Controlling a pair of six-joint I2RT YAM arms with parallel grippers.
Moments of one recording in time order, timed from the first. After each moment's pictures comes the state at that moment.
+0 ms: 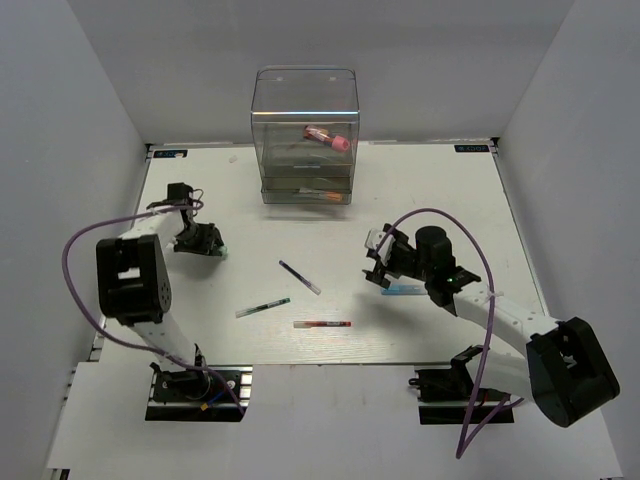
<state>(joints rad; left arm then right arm) 0.10 1.76 1.11 -0.67 0.04 -1.30 0.50 1.16 0.50 0.23 -0.48 -0.68</state>
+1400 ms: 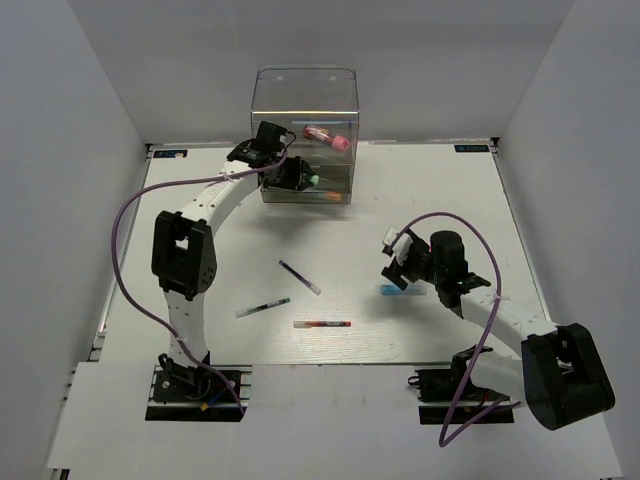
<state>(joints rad) -0.39 2.02 1.80 -0.65 0.14 -1.69 0.35 1.14 0.41 0.19 -0.43 -0.67</state>
